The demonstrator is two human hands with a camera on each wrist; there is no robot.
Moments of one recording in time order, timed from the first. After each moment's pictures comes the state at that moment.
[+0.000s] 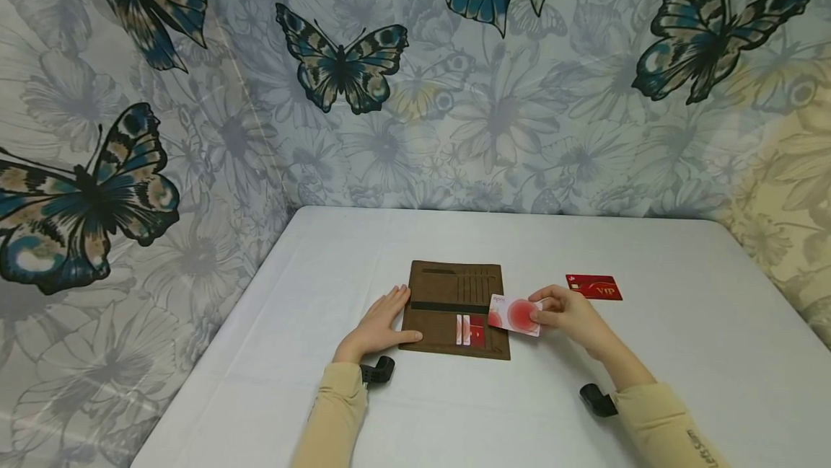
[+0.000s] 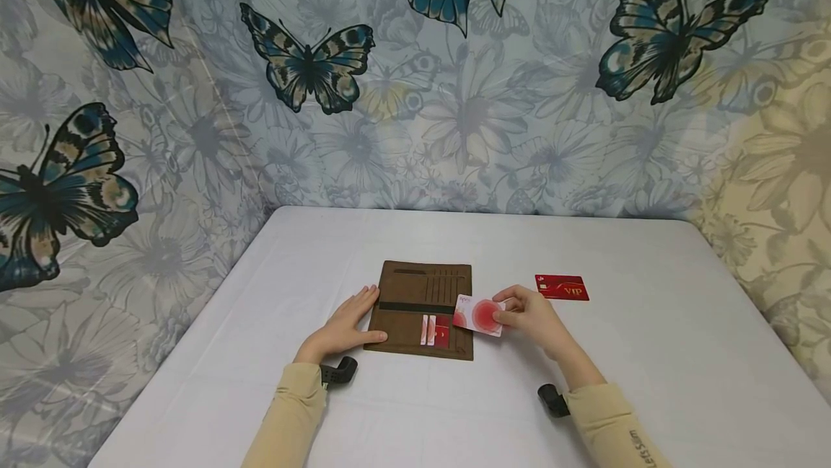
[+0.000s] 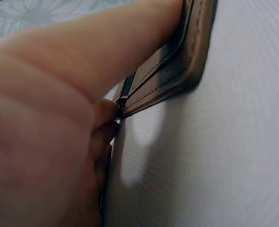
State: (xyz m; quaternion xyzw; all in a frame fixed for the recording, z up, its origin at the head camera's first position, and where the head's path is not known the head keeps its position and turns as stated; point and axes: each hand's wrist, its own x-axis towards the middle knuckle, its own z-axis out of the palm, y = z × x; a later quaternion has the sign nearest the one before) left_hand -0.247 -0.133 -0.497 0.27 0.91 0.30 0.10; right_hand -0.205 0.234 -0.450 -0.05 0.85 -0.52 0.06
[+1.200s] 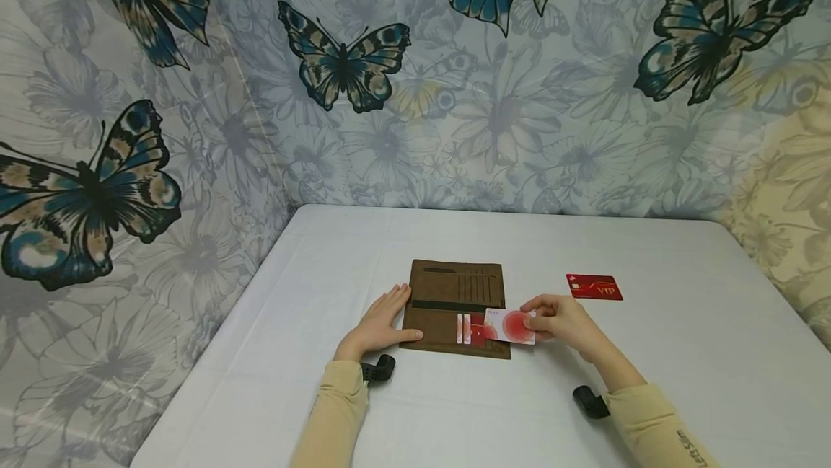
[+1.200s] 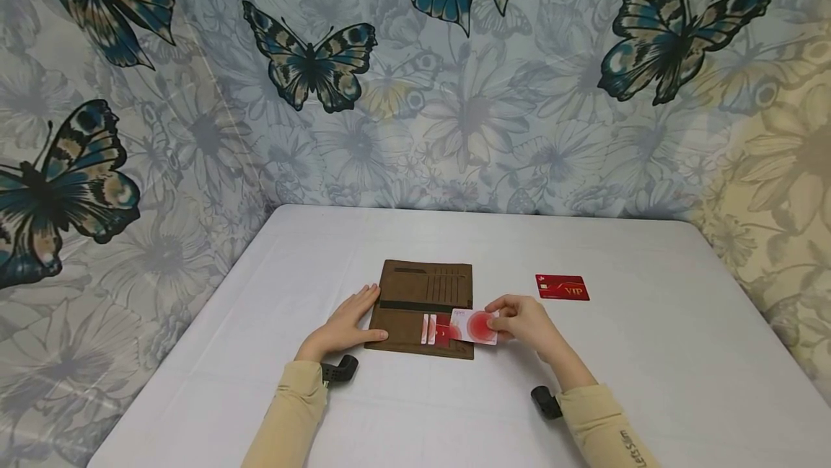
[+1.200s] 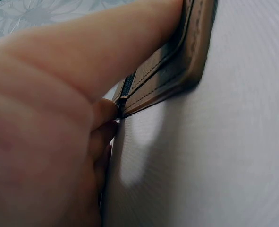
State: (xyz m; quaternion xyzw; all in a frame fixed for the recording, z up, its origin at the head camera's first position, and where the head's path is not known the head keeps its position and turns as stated) left_hand -0.247 -0.133 -0.494 0.27 0.91 0.29 0.10; right_hand -0.201 0.217 -0.452 -0.01 0.84 -0.54 0.11
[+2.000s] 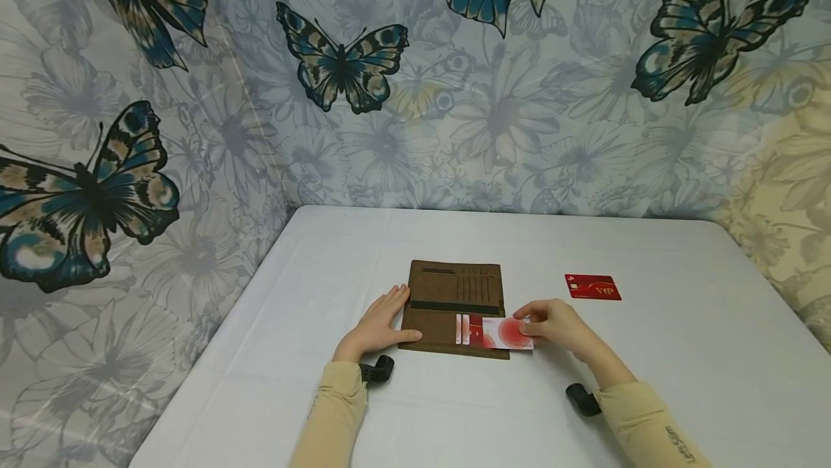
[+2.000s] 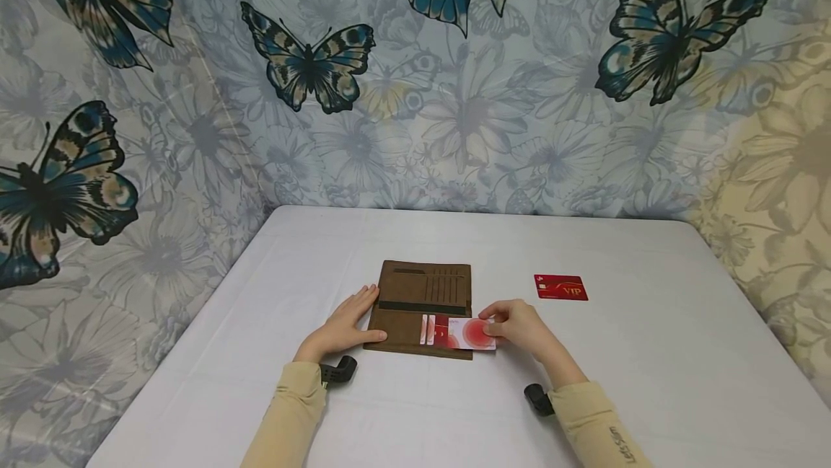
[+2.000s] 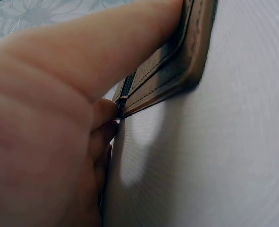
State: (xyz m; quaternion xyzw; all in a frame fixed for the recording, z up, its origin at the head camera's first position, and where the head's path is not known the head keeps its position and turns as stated) left_hand -0.247 -0.133 -0.495 0.27 0.91 0.29 0.10; right_hand -0.201 0.209 -0.453 -0.02 0.89 -0.45 0.12
